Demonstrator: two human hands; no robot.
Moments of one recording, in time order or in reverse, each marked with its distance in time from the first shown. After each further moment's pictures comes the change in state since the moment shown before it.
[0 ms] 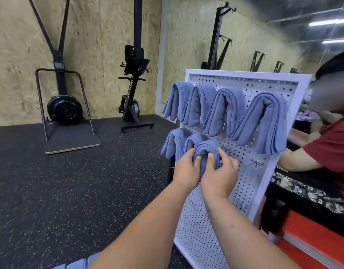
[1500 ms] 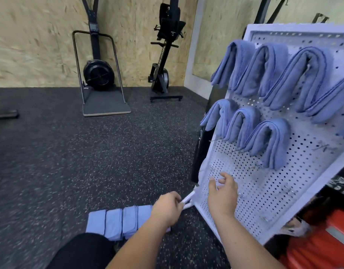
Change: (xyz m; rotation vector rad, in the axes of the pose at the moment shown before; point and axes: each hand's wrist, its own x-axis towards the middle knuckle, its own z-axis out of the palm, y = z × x) left_hand -0.156 -0.206 -0.100 0.541 -0.182 -0.498; right_hand -0.137 0.097 0.027 -0.290 -0.472 0.189
